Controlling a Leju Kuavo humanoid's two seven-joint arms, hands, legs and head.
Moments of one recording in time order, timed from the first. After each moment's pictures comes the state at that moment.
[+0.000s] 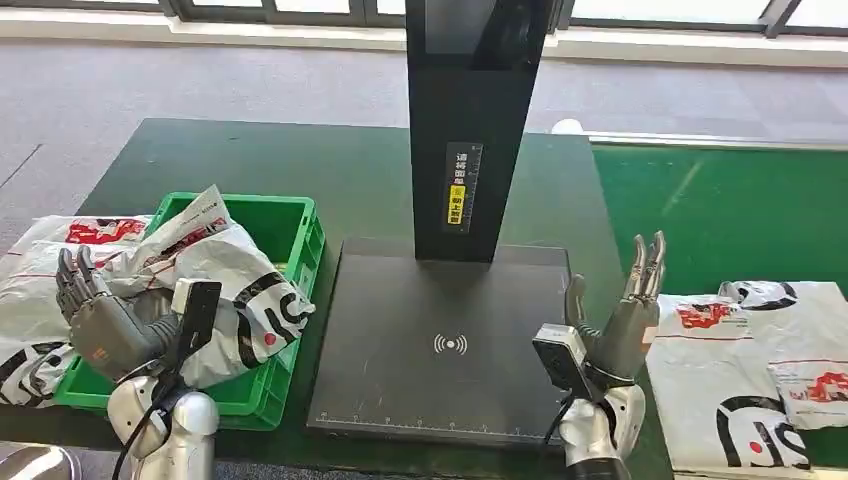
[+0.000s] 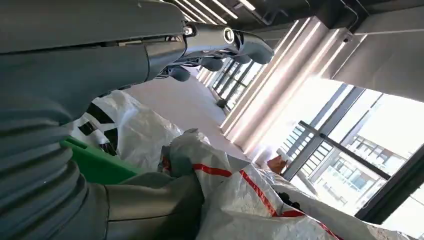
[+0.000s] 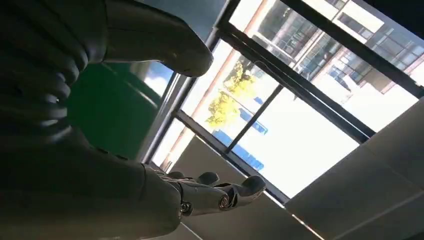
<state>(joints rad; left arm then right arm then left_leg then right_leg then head) -0.10 -0.30 0.39 -1.42 -1.28 0.70 -0.26 -0.12 0.27 -0.09 -1.31 0.63 -0.68 -0.70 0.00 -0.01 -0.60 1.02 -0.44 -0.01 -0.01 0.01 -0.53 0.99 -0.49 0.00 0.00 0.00</state>
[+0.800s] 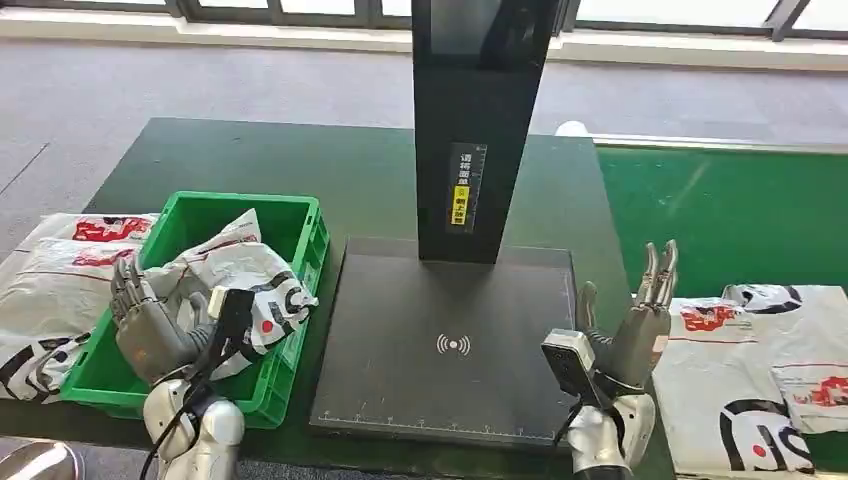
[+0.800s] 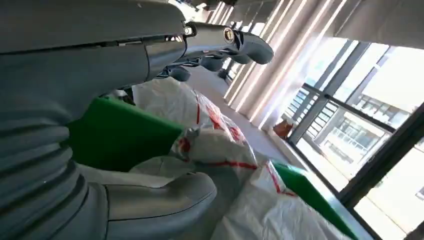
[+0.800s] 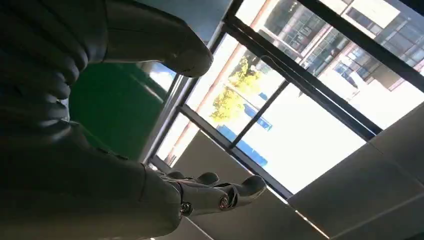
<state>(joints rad) -0.07 -0.29 0.26 -1.30 -1.27 0.64 -0.18 -0.10 0.27 -0.14 -1.33 0.65 -0.68 -0.70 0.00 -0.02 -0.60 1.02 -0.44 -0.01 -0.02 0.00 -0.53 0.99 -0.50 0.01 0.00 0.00</state>
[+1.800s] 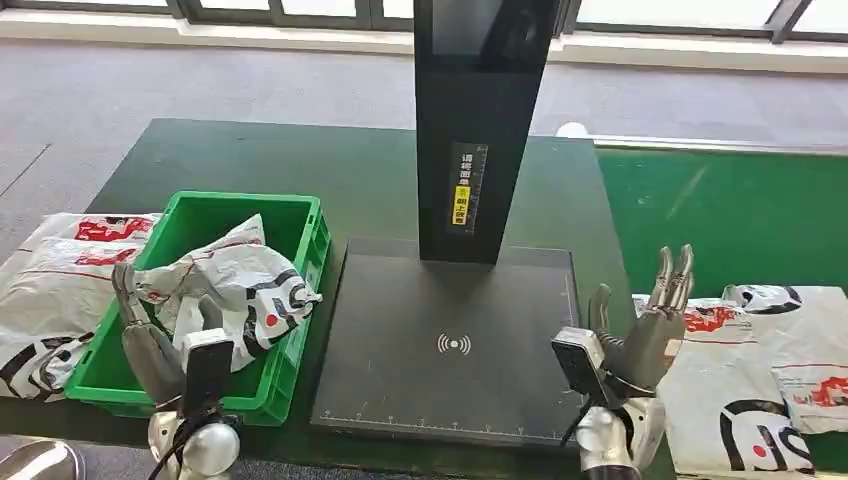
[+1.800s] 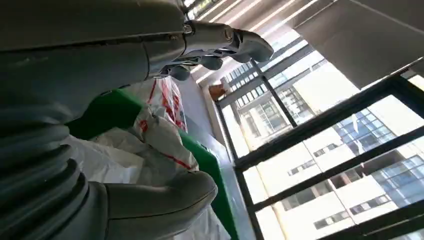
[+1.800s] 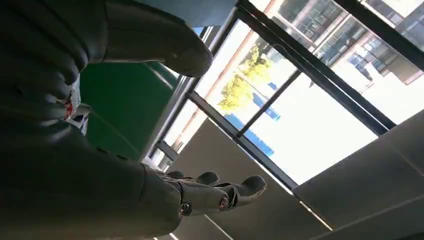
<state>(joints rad) 0.07 -0.29 0.13 -1.50 -0.63 0.67 -0.67 -0.11 0.27 -0.21 -1.31 0.71 -0.69 -0.69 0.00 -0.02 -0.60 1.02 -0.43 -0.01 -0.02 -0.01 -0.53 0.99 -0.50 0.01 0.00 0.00</state>
